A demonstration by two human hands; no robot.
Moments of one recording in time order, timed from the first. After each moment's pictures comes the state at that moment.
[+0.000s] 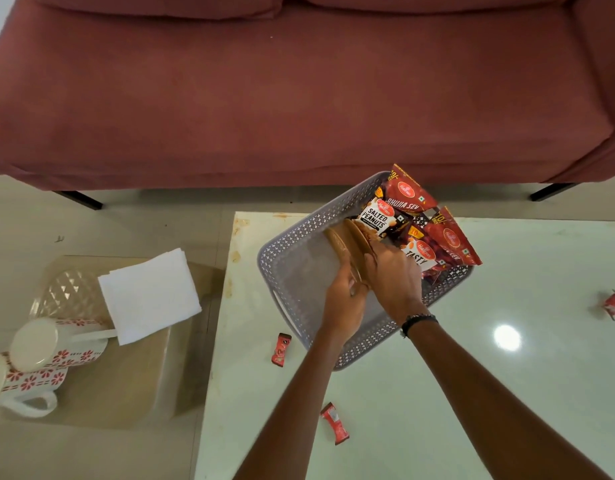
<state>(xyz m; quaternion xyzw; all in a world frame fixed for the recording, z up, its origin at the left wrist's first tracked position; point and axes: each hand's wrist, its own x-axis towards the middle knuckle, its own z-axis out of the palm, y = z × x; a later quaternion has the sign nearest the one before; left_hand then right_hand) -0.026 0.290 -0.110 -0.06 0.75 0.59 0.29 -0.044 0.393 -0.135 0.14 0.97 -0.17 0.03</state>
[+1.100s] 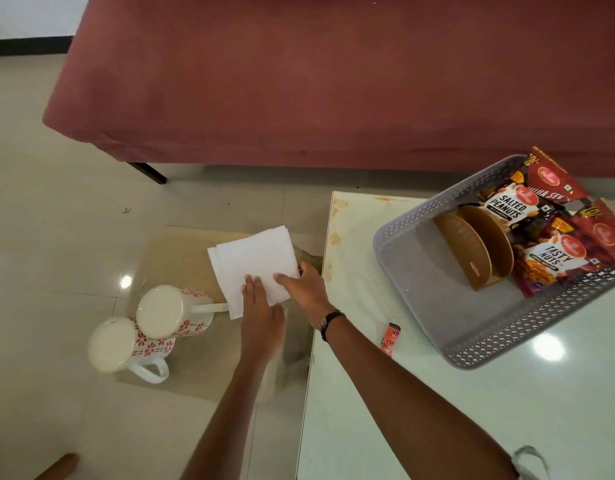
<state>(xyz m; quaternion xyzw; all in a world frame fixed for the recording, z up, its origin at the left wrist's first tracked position) -0.036 -0.015 -0.152 -0.16 0.92 0.30 0.21 -0.085 0.072 -0.168 0.27 0.69 -0.62 0.26</state>
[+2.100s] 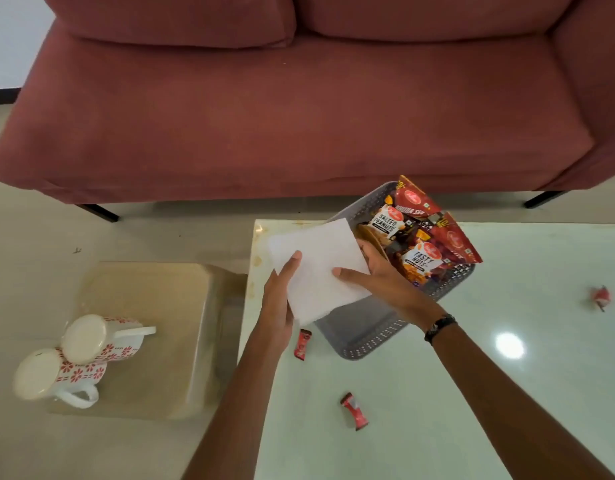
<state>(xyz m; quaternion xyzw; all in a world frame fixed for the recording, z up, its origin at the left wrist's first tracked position) -0.042 0.175 -0.050 -0.24 0.55 0.75 0.28 -0.027 0.349 -0.054 0.14 0.65 -0.71 0.21</state>
